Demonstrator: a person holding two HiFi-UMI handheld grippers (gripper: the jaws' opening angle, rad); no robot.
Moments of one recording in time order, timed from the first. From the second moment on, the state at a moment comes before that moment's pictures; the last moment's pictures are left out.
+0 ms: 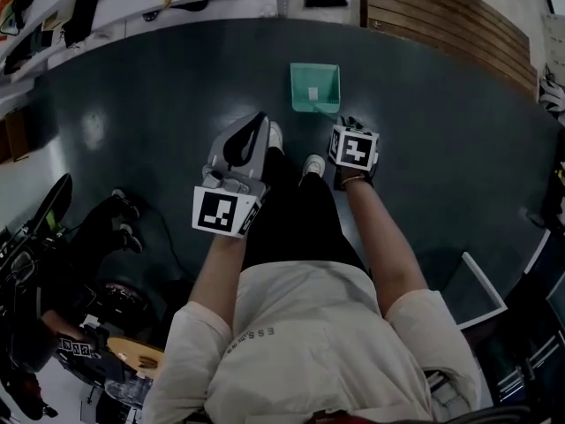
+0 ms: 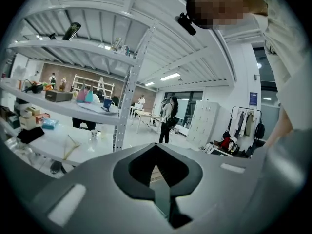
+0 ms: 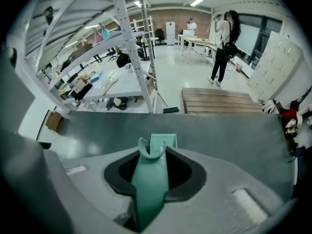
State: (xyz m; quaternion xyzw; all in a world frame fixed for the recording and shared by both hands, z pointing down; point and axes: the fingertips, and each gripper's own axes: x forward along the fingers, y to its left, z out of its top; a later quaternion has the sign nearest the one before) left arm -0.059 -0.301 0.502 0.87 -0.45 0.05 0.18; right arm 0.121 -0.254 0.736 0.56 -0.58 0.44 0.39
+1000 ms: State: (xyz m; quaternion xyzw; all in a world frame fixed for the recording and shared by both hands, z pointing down) left arm -0.022 -0.281 0.442 0.88 -0.45 0.02 0.14; right arm 0.106 -0.250 0.618 0.56 -0.68 0.41 0.23
